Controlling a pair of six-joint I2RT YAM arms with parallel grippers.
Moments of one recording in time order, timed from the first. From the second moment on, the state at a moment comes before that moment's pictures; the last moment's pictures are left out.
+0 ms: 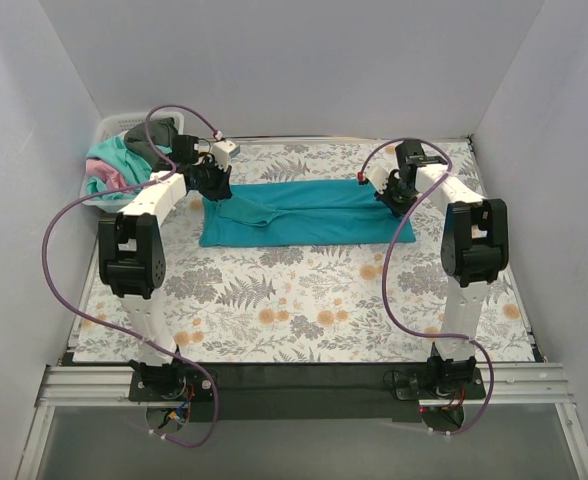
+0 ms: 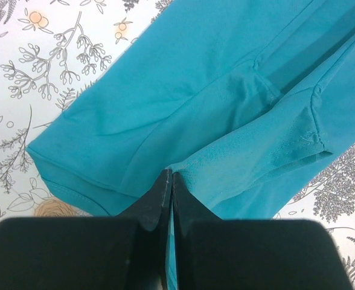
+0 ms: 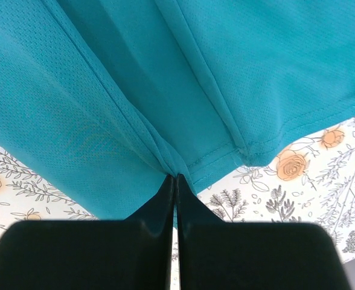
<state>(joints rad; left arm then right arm) -0.09 1.97 1.53 -0.44 0.50 0.44 0.15 2.05 1.60 -0.77 -0.17 -0.92</state>
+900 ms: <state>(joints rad) -0.16 1.89 1.46 -0.42 0.49 0.34 0.14 2.04 1.67 -0.78 -0.22 -0.78</state>
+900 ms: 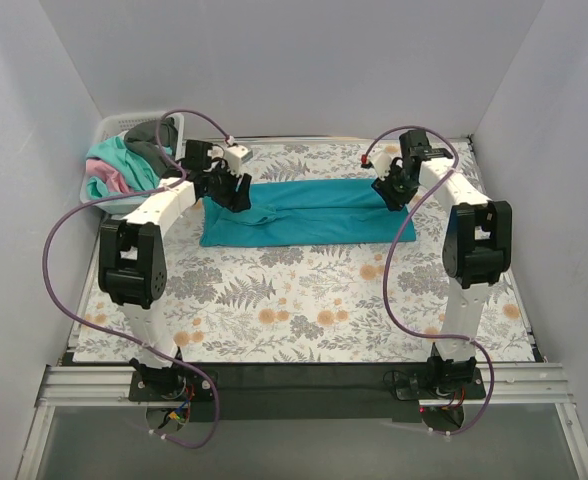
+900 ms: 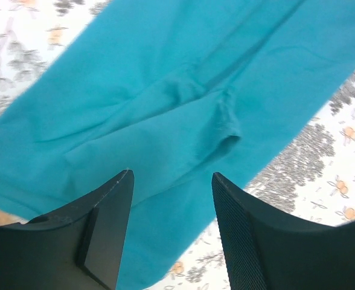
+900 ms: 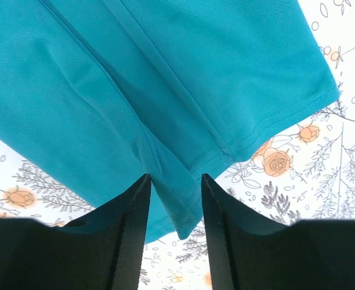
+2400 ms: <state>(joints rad) -0.30 2.09 1.66 -0.36 0.33 0.27 0.08 2.04 1.67 -0.86 -0.38 -0.70</state>
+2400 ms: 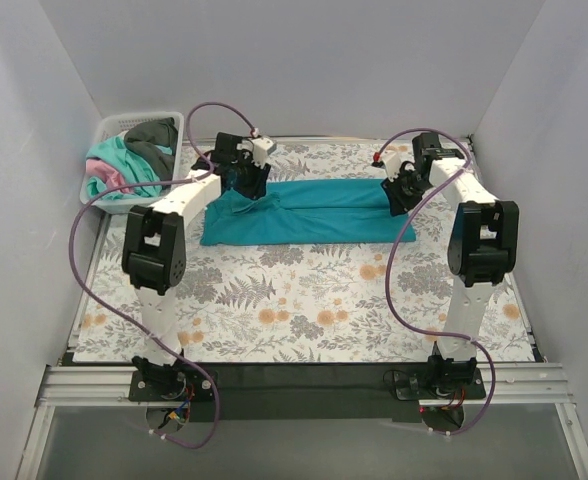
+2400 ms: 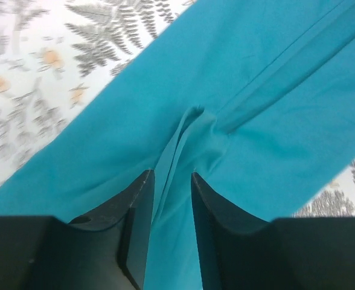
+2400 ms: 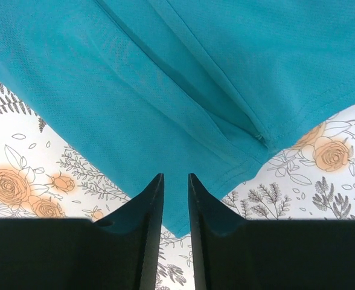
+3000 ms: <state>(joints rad) -0.24 1.93 1.38 -0.39 0.32 0.14 0.09 2.11 1.67 -0.87 -0.40 -0.68</state>
